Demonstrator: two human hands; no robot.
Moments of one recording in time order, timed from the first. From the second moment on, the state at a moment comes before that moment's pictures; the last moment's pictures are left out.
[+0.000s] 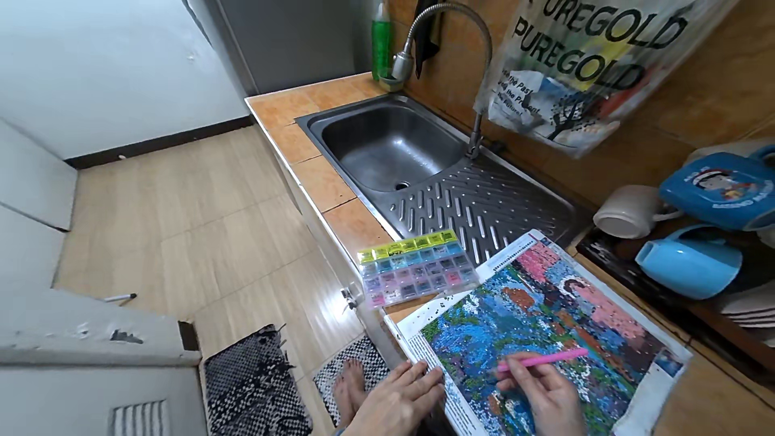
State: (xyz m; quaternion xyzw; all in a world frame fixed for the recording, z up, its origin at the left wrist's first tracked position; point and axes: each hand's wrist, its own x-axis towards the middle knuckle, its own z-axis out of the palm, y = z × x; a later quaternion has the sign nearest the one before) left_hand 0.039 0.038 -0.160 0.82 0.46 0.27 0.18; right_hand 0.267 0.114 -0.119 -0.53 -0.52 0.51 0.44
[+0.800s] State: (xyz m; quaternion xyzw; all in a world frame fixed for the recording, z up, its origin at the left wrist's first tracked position) left_hand 0.056 0.079 -0.176 0.76 0.47 0.44 0.10; right_hand 0.256 0.117 -0.126 -0.50 -0.56 0.48 0.45
